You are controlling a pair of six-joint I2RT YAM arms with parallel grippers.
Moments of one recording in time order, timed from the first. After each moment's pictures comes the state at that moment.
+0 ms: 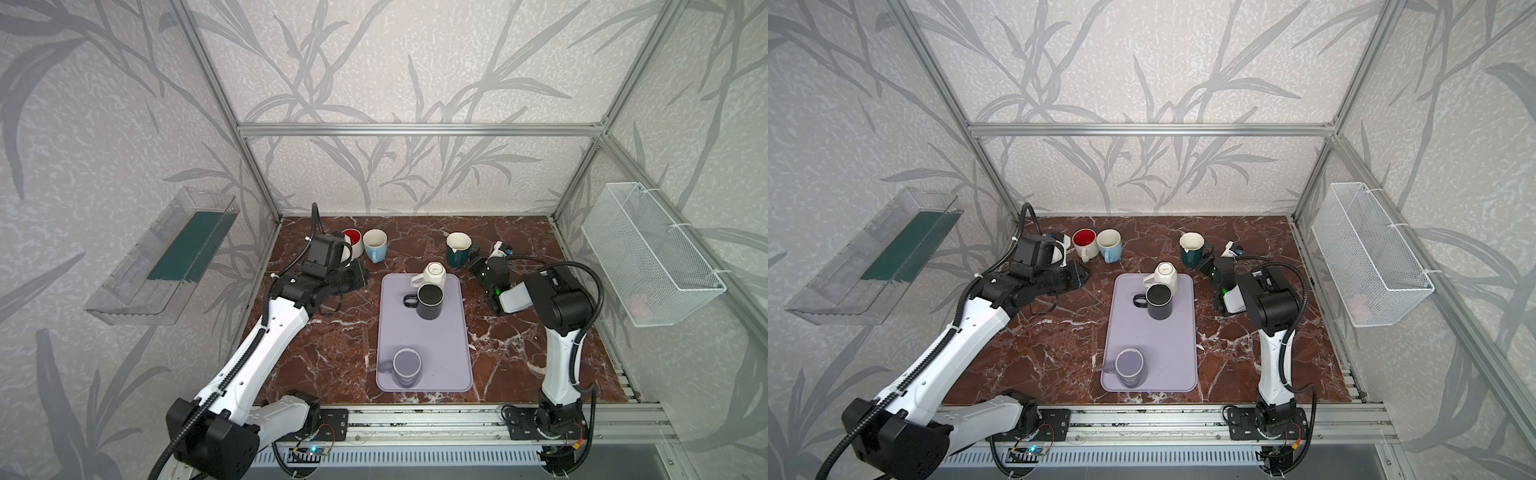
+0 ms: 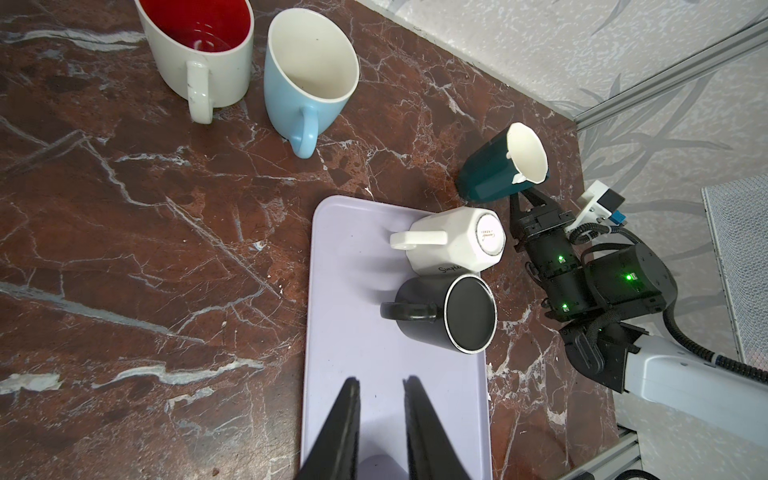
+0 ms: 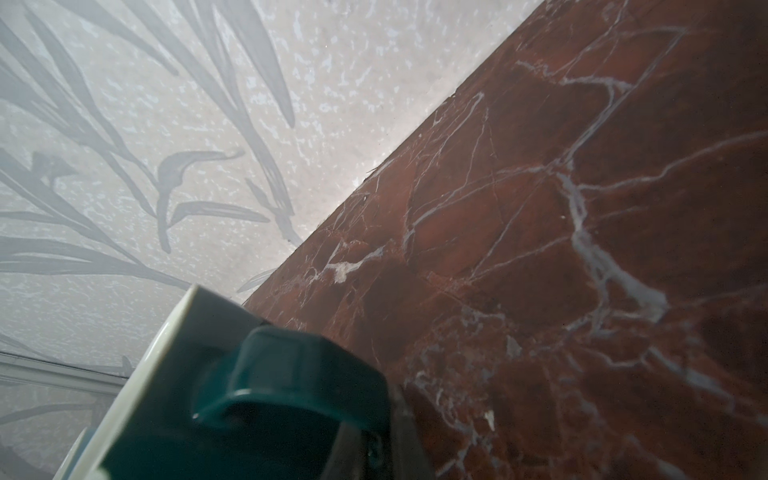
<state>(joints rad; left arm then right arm) -0.33 1.17 1.14 -0.73 0.18 -0.59 0.25 2.11 0.84 1.04 0.10 0.86</state>
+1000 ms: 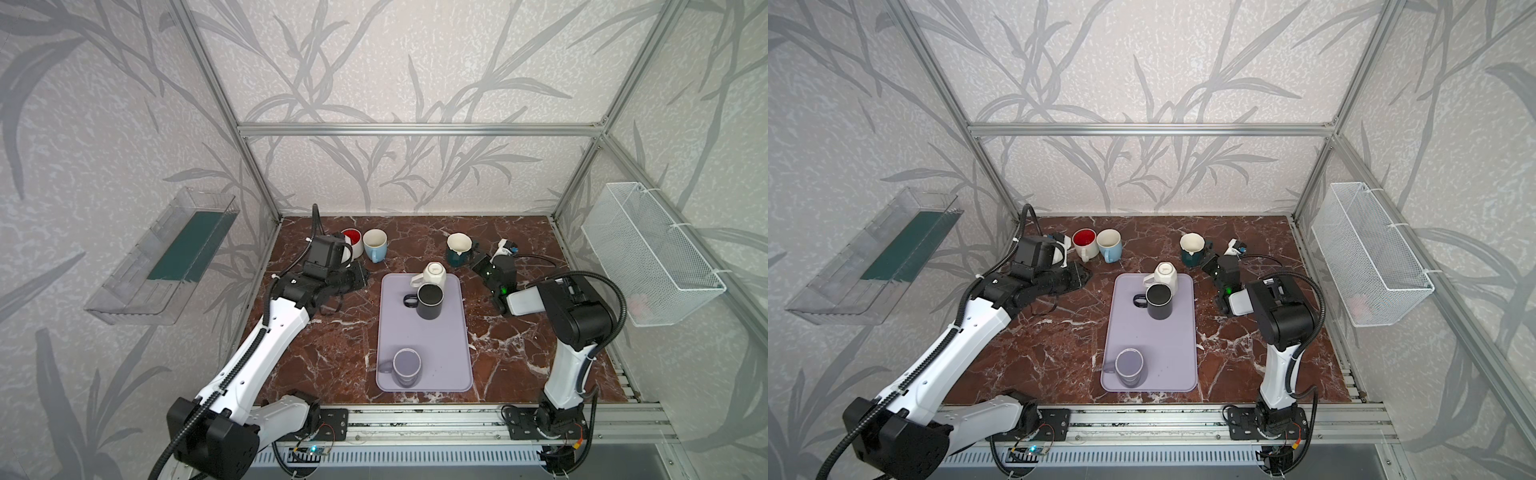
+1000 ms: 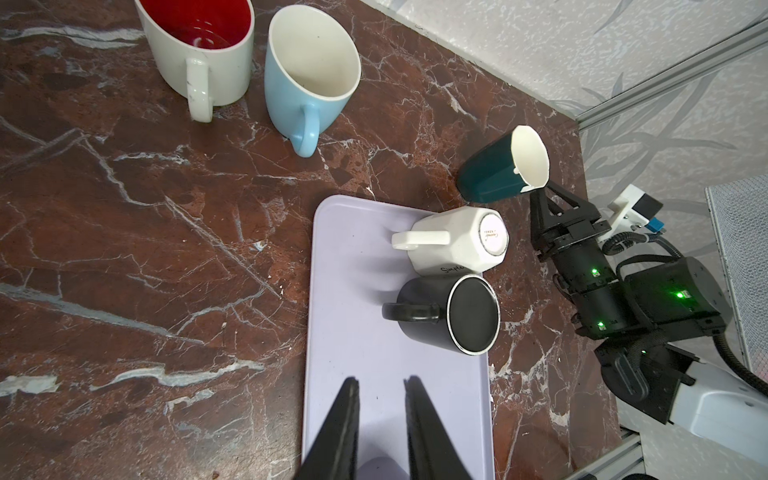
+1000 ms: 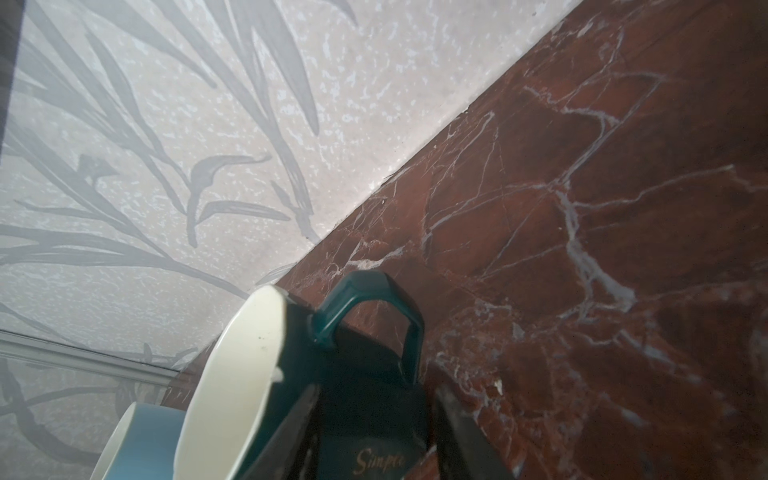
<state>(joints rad) -0.33 1.16 1.11 -0.71 0.18 -0.59 0.25 1.91 0.76 0.89 0.07 0.82</state>
